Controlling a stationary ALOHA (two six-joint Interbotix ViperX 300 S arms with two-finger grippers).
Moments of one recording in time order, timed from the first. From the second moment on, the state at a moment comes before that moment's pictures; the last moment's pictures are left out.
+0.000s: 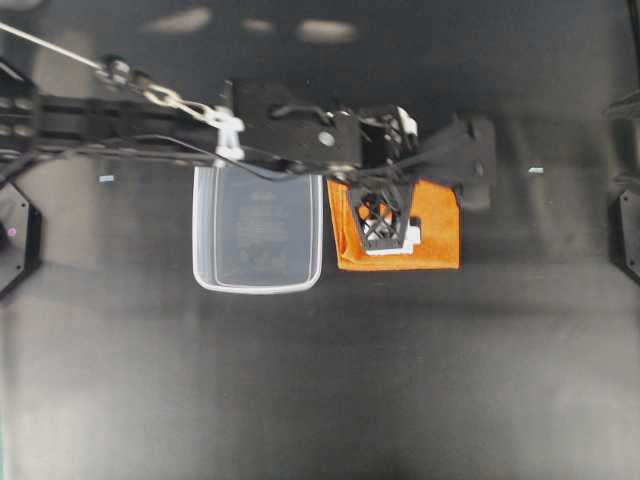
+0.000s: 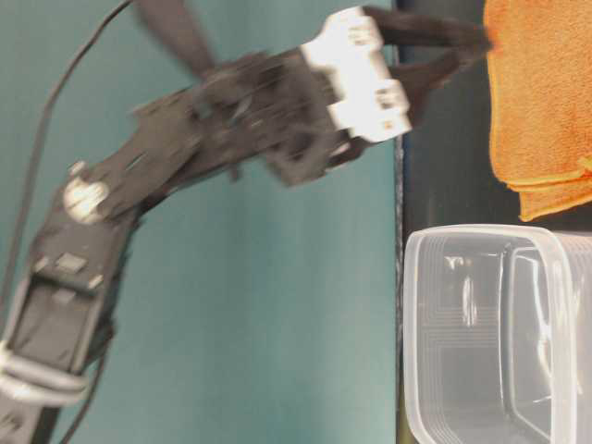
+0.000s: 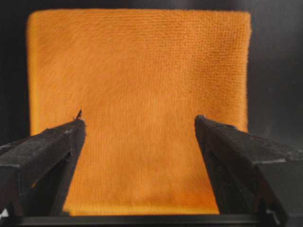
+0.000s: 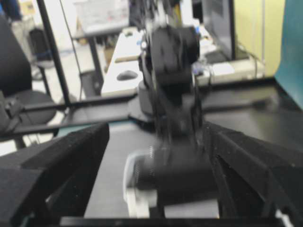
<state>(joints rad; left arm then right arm) 0.04 0.53 -0.22 0.04 0.79 0.09 -0.02 -1.32 1.22 0.02 0.04 0.08</state>
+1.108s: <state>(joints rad) 0.00 0.56 -0.41 0.04 1.04 0.18 -0.02 -1.39 1.20 0.02 0.04 0.08</state>
